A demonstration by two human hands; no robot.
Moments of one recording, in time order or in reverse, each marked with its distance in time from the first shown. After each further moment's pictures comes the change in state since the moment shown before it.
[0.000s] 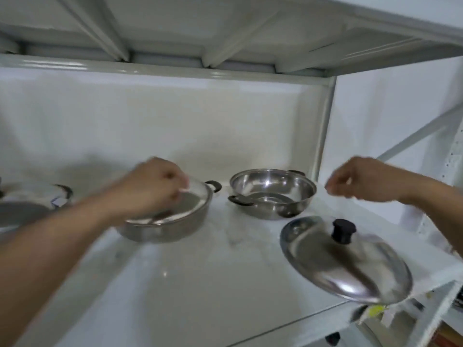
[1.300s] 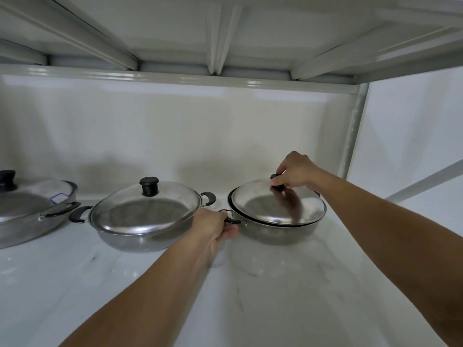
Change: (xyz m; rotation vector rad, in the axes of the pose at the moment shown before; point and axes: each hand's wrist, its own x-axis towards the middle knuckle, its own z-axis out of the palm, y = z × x) left_hand 0.109 0.004 0.195 -0.903 0.344 -0.563; right_hand 0.200 0.006 0.050 0.258 0.054 0.018
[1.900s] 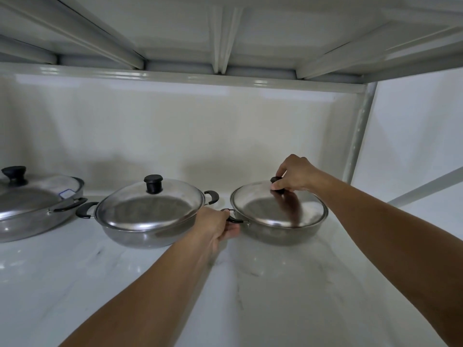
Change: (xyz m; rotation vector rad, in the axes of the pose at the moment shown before) left_hand -0.003 0.001 0.000 -0.012 0.017 -0.031; right_hand -0.009 -0.006 0.003 -0.068 -0.023 -0.042
